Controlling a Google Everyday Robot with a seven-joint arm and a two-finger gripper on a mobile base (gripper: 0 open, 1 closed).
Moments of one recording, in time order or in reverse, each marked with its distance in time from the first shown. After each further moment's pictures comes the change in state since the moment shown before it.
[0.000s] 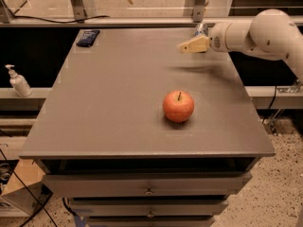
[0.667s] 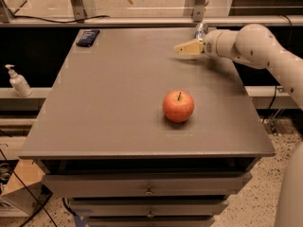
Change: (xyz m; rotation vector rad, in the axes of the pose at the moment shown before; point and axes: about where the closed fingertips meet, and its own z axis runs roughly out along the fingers) arm 0.025 -0.024 0.043 0.088 -0.026 0.090
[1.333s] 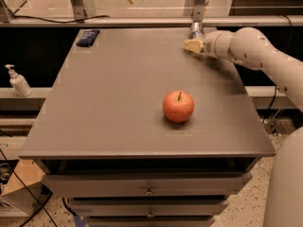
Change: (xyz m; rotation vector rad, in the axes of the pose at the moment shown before) arm 0.007 -0.023 0.010 0.110 0.004 0.027
